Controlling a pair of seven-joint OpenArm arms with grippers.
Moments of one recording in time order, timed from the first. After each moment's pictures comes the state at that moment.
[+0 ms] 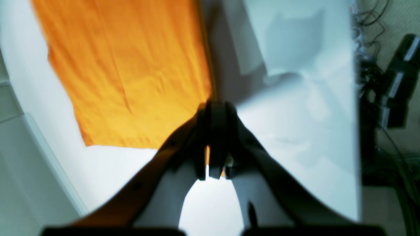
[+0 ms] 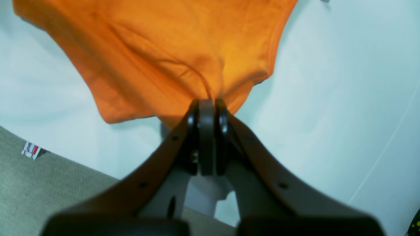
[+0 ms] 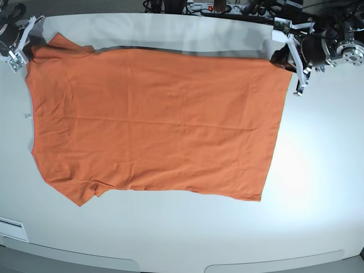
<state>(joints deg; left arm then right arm) -4.8 -86.7 55.9 134.9 7.0 -23.2 20.3 -51.8 35.4 34.3 115.9 19.0 35.0 -36.9</state>
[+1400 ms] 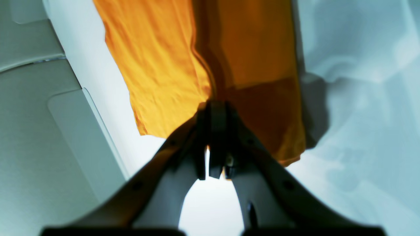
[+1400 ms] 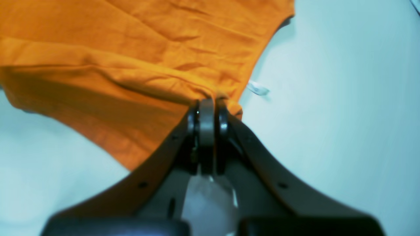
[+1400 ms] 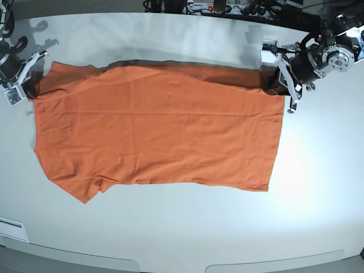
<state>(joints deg) 0.1 -74.9 47.9 125.7 20.3 -16.9 19.3 -34.7 35.3 27.5 108.5 21.0 31.9 -32.1</state>
